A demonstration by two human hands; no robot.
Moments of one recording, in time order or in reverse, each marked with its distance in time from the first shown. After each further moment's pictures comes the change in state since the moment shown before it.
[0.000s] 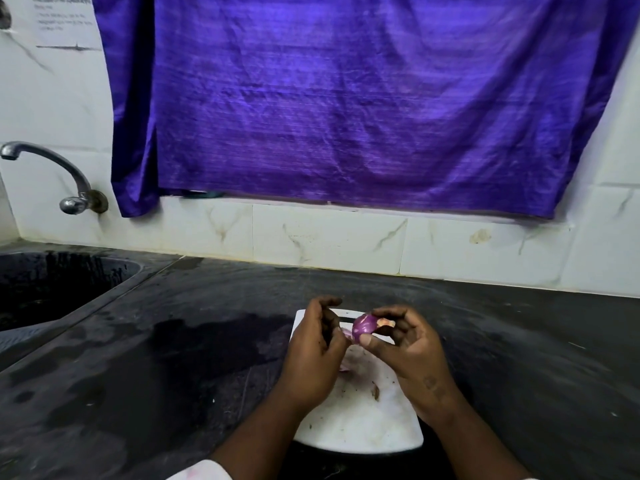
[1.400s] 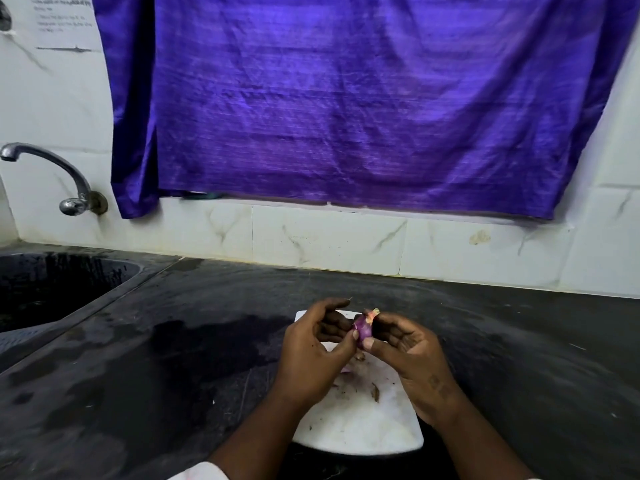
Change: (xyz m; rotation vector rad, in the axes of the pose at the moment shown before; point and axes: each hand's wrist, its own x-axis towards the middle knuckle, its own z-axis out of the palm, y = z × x) left_hand 0.000 0.012 -0.002 -0.091 0.048 0.088; right_hand -0.002 -0.003 -0.002 -0.008 -0.023 0.071
